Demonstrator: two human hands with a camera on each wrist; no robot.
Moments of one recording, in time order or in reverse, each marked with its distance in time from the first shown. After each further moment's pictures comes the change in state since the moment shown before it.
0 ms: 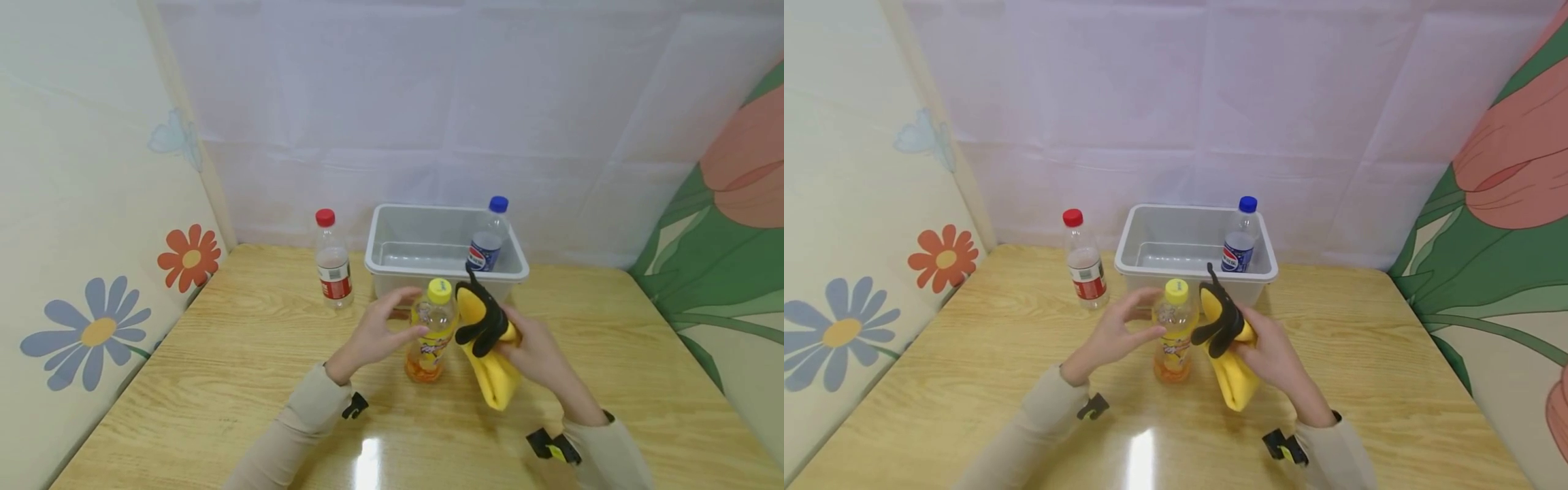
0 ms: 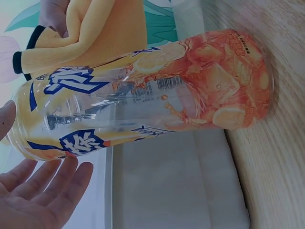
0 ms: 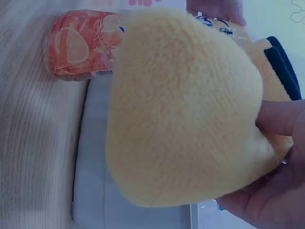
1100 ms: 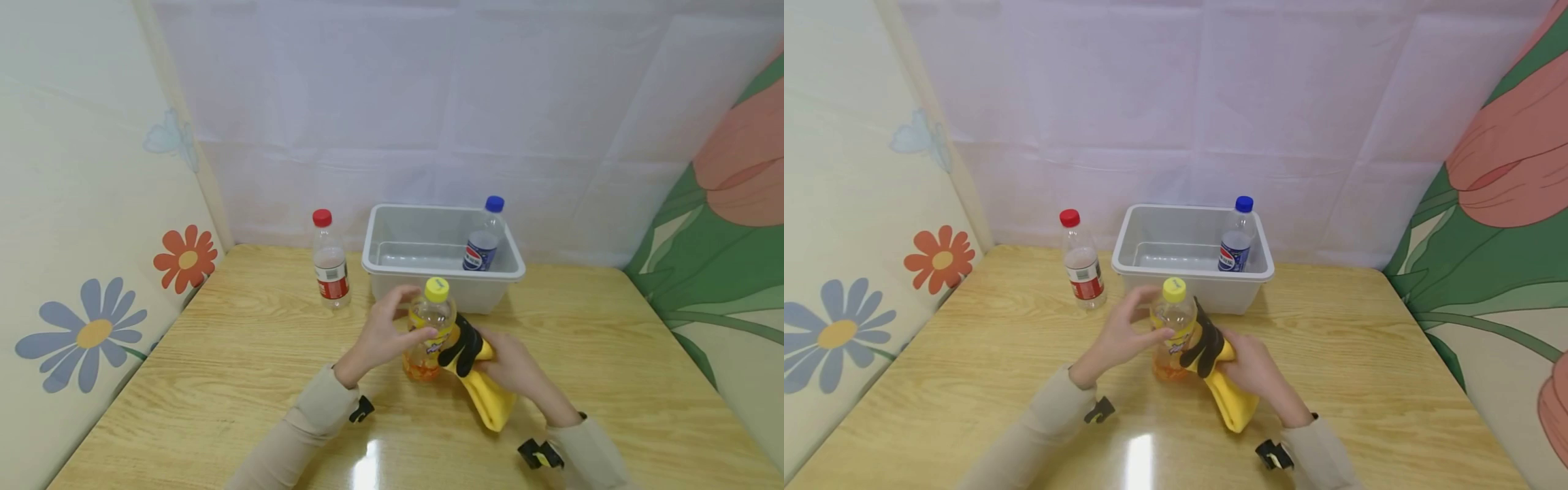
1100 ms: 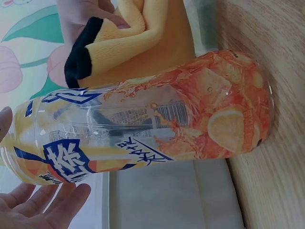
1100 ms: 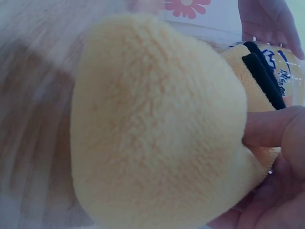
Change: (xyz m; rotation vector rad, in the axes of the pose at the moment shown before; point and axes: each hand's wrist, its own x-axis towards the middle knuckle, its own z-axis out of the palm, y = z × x) left_hand 0.004 0.003 0.014 0.004 0.087 -0.056; right_hand -0.008 0.004 0.028 -0.065 -0.237 0.143
